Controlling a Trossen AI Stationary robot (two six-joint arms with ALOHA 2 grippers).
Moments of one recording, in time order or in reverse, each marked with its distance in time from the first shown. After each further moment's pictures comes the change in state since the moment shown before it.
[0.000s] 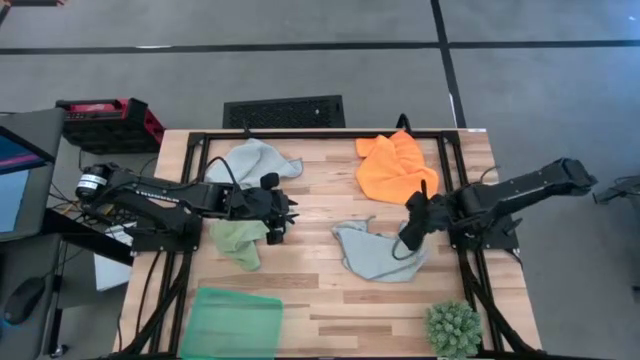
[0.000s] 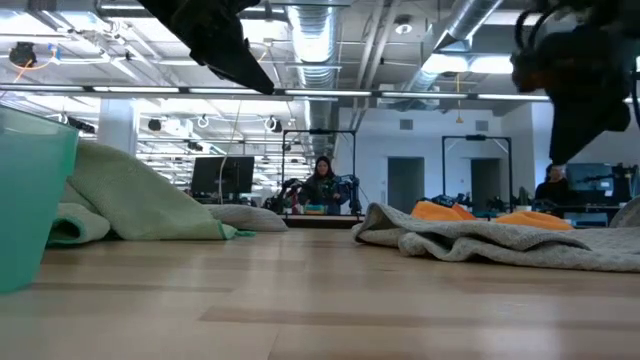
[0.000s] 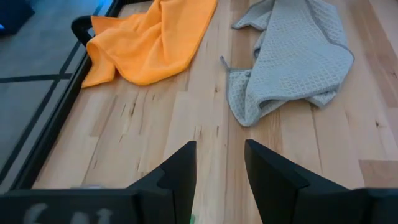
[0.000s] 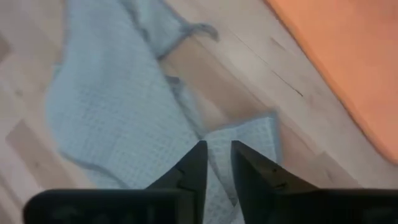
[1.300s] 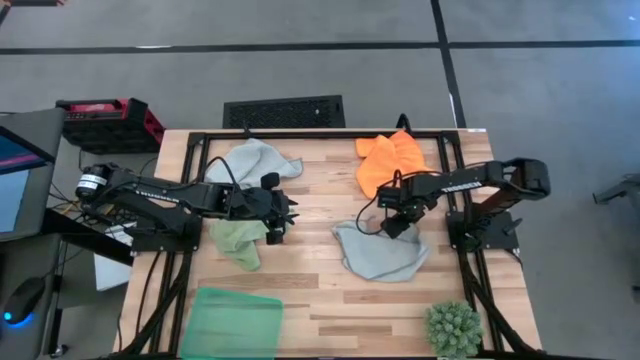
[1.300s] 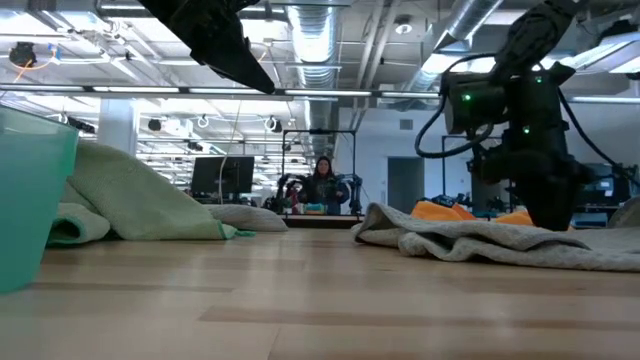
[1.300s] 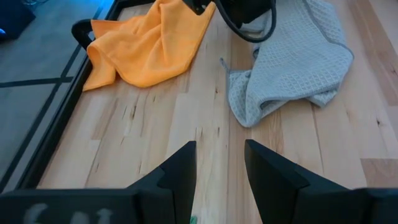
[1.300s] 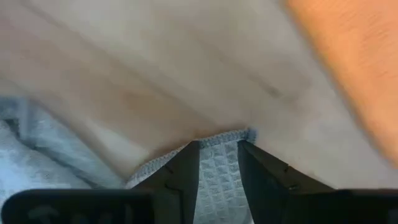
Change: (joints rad) left arm 0.000 -0.001 0.000 0.003 0.000 0.016; right arm -0.389 0.494 0.014 0.089 -0.228 -0.249
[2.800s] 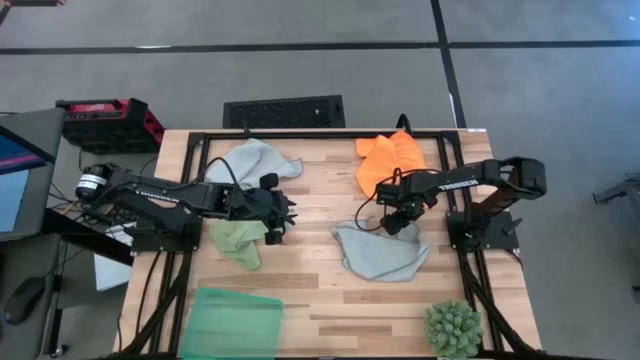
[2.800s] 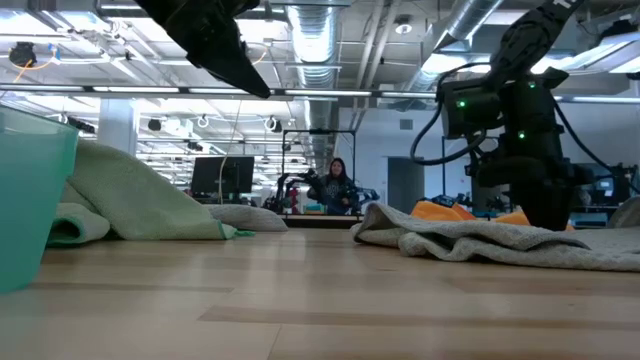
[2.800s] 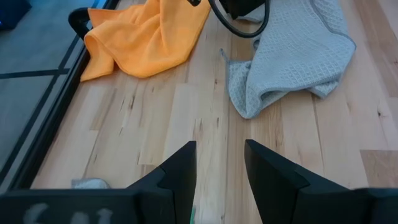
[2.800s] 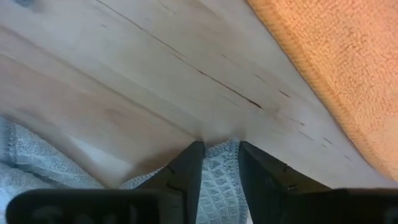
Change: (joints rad) left arm 0.000 0.000 -0.001 -0.034 0.000 -0.018; right arm -0.023 0.064 -0.006 0.008 0.017 -0.013
